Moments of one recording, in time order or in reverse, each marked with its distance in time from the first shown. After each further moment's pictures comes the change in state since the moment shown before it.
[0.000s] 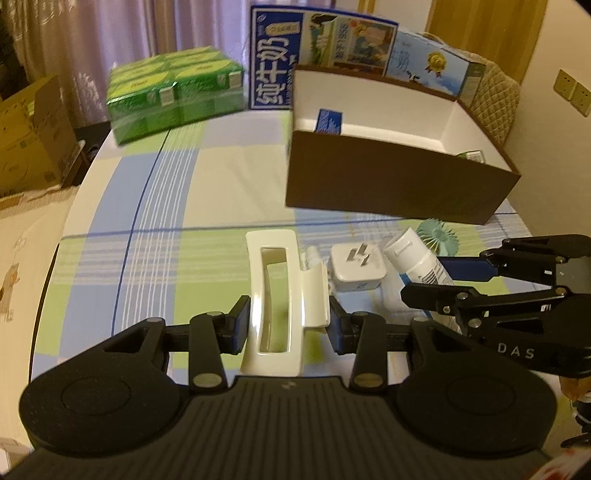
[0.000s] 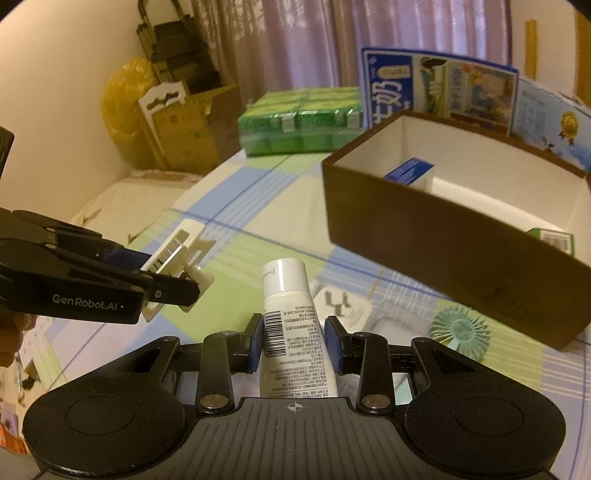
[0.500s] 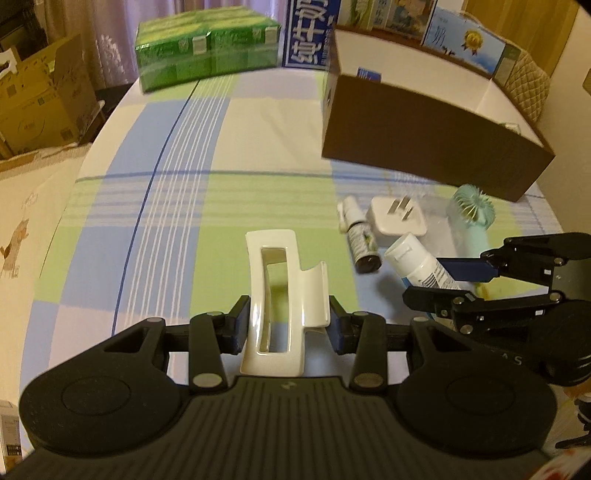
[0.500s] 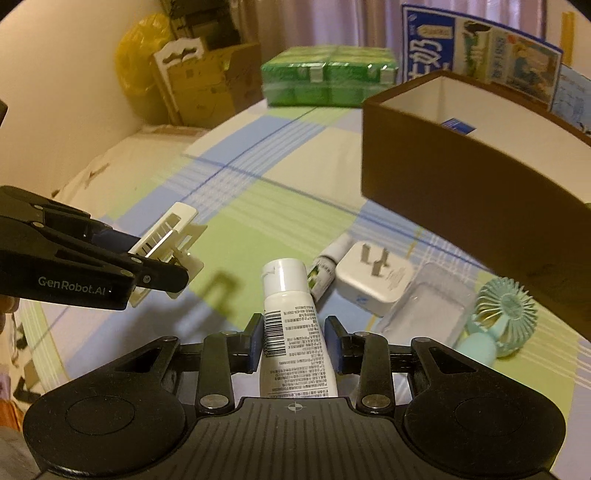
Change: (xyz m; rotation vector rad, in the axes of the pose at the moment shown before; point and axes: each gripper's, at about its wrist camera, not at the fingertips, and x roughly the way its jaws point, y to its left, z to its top) left arm 0.020 0.026 -0.034 -0.077 0.083 0.045; right arm 0.047 0.018 -0.023 -0.070 0.117 0.022
